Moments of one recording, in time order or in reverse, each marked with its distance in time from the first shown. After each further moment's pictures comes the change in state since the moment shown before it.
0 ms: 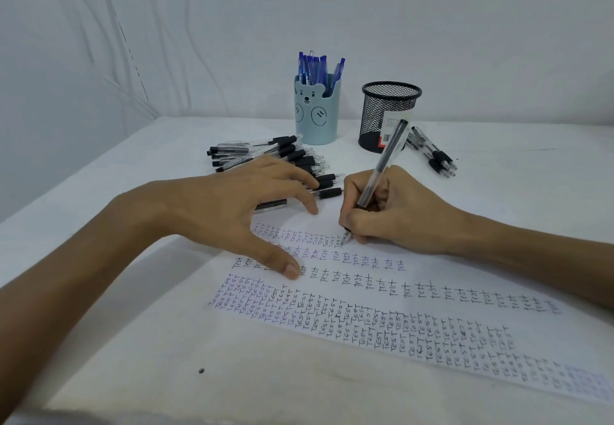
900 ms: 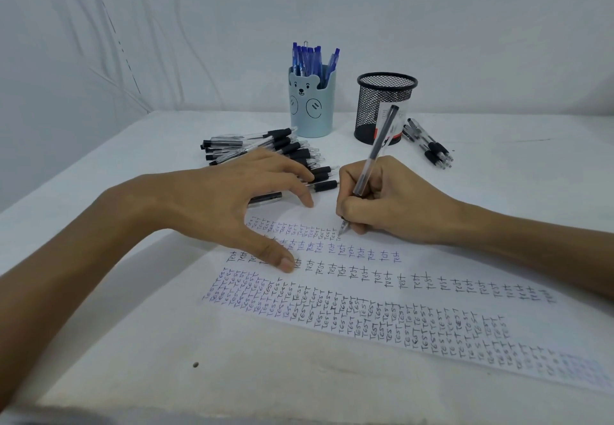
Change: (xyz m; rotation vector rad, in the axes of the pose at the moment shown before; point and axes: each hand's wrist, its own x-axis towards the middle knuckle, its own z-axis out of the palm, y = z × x) left_hand 0.001 -0.006 0.005 -0.011 0.009 0.009; right_hand 0.002 0.000 0.001 -0.056 0.025 0.008
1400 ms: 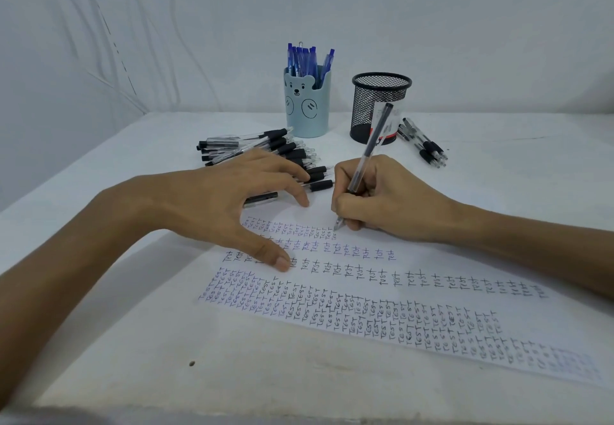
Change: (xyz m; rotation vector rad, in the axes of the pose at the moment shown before) left_hand 0.002 -0.002 -0.001 0.028 0.014 0.042; right_hand 0.001 0.004 0.000 0.014 0.023 -0.008
